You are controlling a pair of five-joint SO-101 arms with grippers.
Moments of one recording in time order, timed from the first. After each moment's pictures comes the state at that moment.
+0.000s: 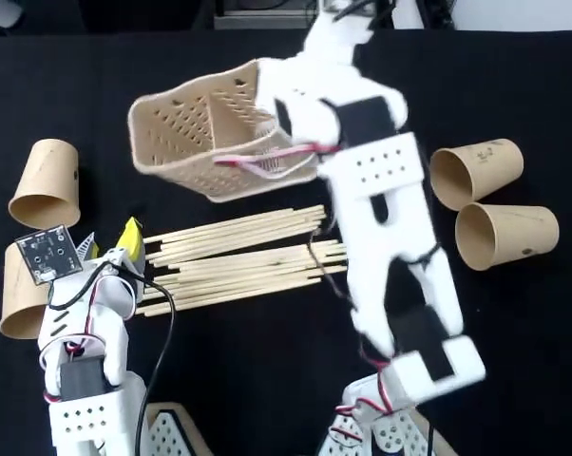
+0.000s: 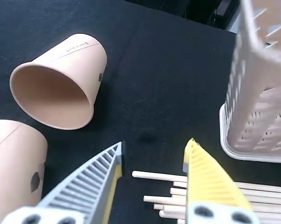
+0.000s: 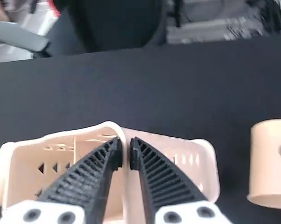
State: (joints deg) left arm -16.4 -103.6 95.1 41.4 9.5; right arm -18.9 6.4 -25.9 70.0 -21.1
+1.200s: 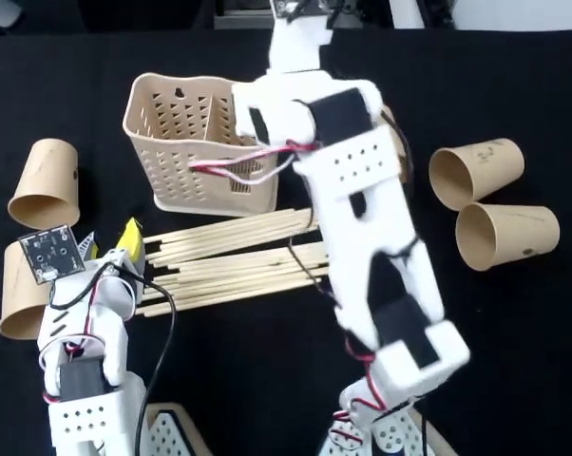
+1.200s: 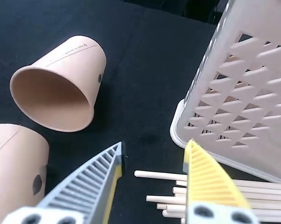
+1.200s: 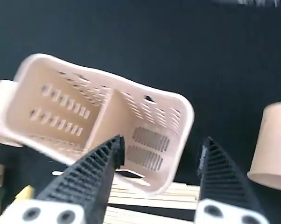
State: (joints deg) left arm -16.4 -103.6 95.1 41.4 7.6; right arm -24.8 6.0 -33.9 82.1 -13.6
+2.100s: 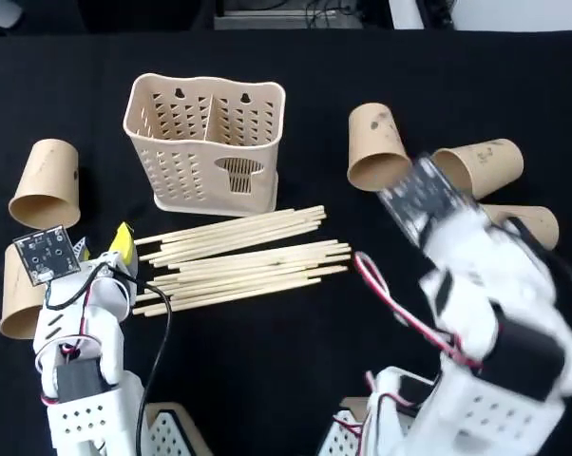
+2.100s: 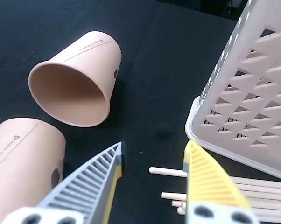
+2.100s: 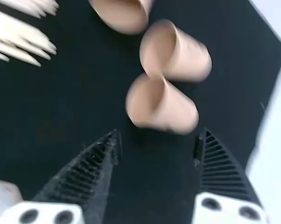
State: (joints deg) left arm -19.3 -103.6 95.1 42.8 5.8; right arm 26.0 -62.9 27.5 92.0 59.0
